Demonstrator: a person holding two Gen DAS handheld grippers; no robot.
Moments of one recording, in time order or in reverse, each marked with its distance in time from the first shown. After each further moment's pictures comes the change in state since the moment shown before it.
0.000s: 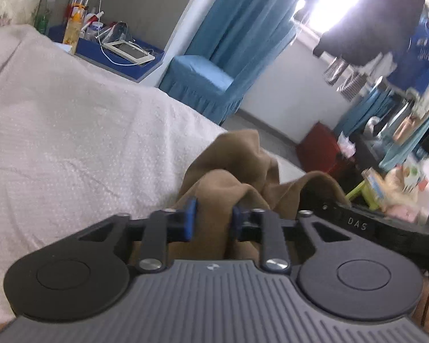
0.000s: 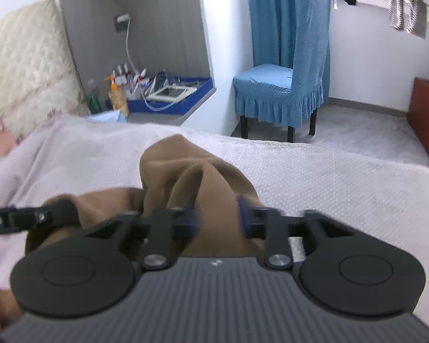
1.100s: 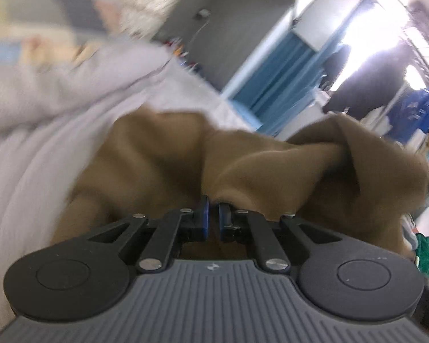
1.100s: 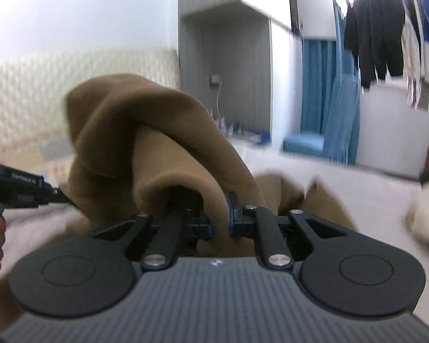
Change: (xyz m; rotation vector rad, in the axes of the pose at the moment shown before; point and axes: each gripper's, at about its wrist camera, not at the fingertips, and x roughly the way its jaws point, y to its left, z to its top) left arm -0.395 0.004 -0.328 -0.278 -0.260 0.105; right arm -0.373 0.027 -0.227 -0.176 -0.279 0.184
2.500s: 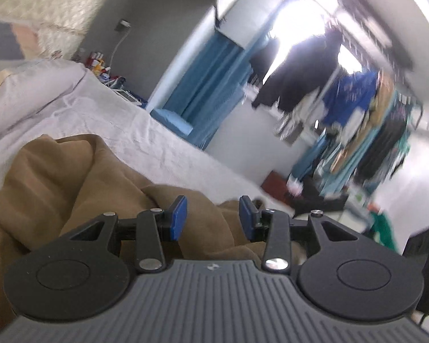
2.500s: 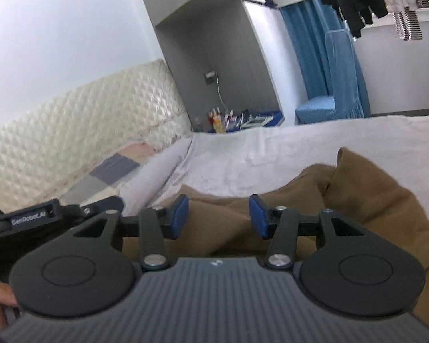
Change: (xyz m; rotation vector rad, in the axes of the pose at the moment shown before) left arm 0.007 -0.105 -0.004 0.219 -0.028 -0.248; right arm 0.020 0.010 0.007 0.308 -0.009 0.095
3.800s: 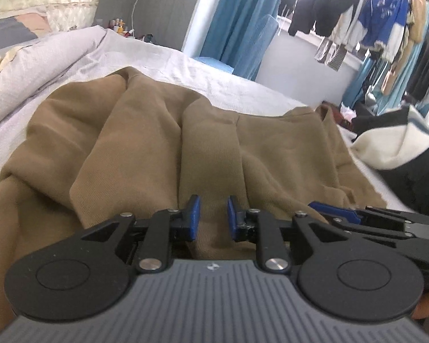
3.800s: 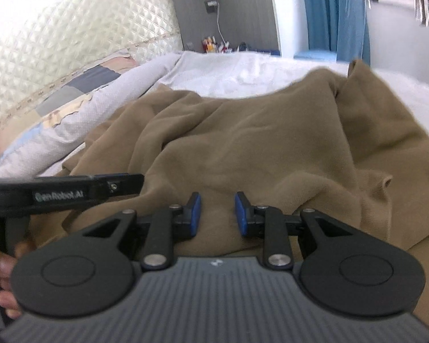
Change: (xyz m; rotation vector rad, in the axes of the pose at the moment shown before) left arm 0.065 0.045 -0.069 0.142 0.220 0.217; right arm 0.048 0.001 -0.077 -0.174 0.249 -0.083
